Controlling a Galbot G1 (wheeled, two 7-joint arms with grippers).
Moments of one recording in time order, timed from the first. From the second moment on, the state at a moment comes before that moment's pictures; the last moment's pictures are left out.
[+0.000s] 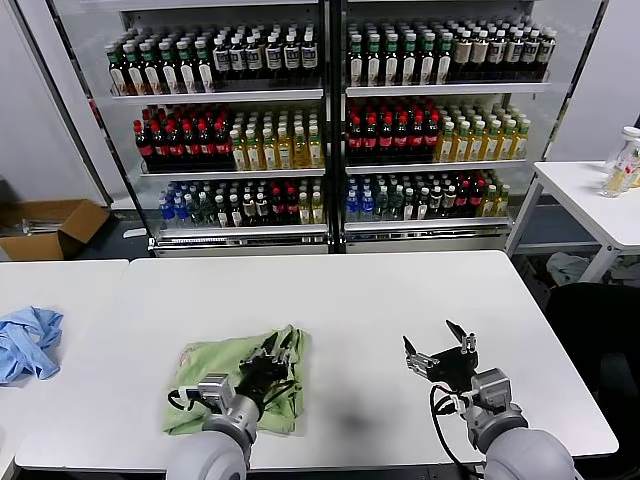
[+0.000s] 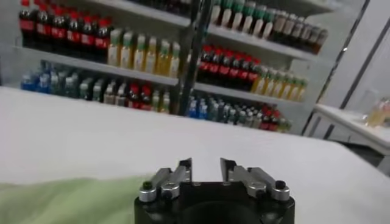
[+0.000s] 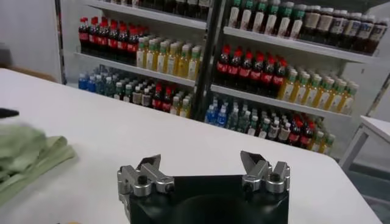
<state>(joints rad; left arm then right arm) 1.34 -1.38 -0.29 -2.17 -0.44 0.54 -0.24 -1.34 0.93 0.35 2.26 0.44 -0.58 0.27</state>
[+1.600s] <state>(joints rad) 1.50 -1.24 -0.68 -1.94 -0.54 0.48 -0.02 -1.33 0.92 0.36 2.23 0.45 -0.57 0.26</state>
